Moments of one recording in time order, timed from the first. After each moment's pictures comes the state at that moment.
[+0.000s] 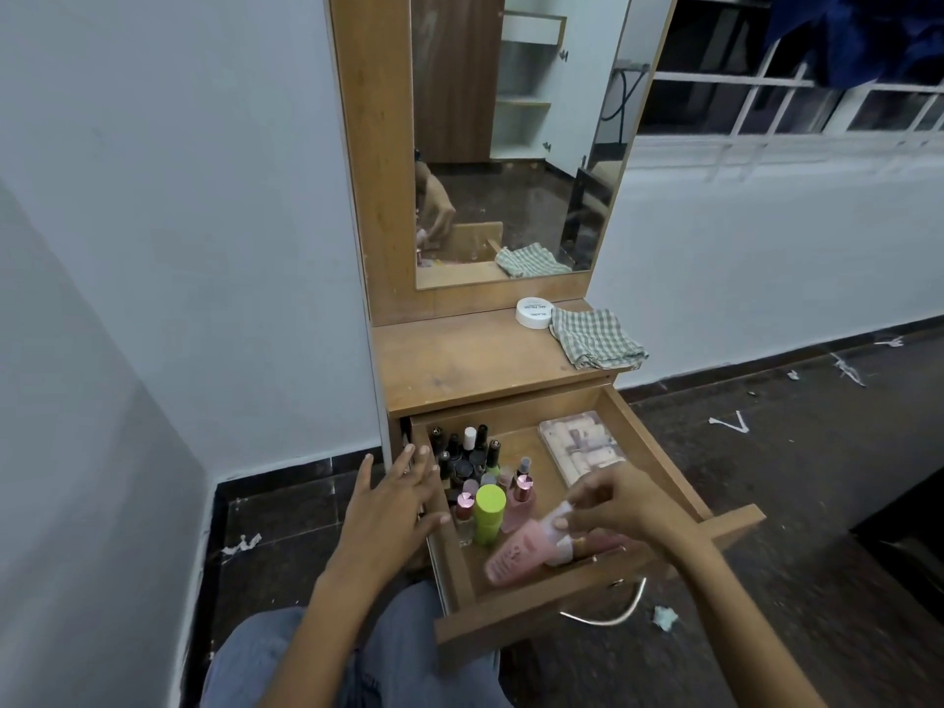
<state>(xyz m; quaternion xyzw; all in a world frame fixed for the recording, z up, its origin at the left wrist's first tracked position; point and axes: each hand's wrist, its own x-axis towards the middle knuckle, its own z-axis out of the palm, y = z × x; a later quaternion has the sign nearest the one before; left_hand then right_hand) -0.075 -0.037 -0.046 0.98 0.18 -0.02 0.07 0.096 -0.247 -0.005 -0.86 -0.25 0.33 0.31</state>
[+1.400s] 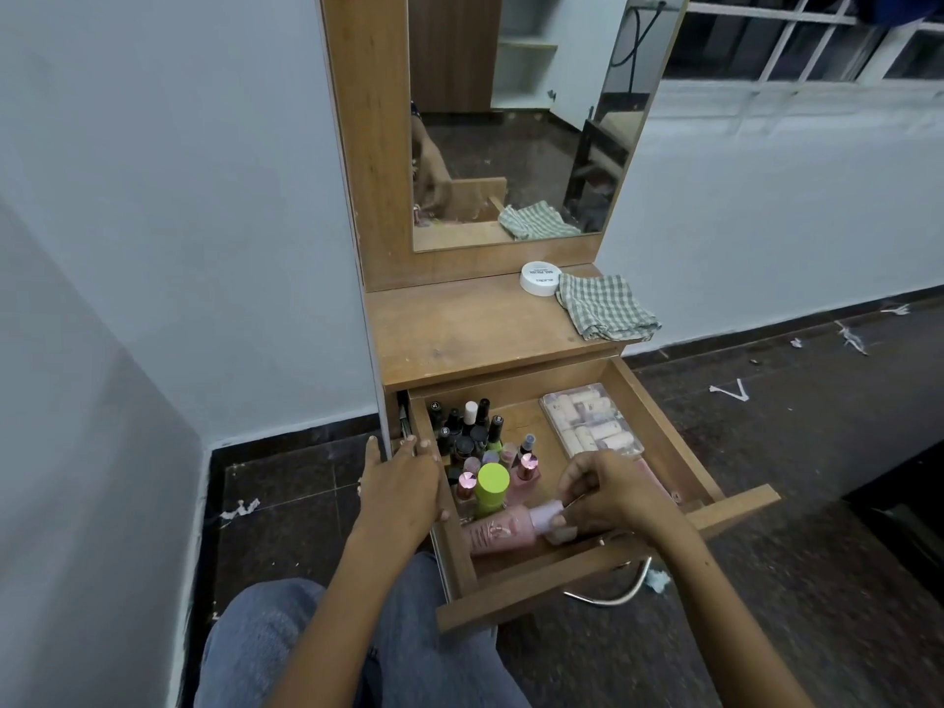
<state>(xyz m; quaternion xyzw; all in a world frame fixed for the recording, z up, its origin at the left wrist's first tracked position) -0.047 -0.042 -0.047 0.96 0.23 -0.14 0.04 0.101 -0.234 -0.033 -0.87 -0.25 0.34 0.26</state>
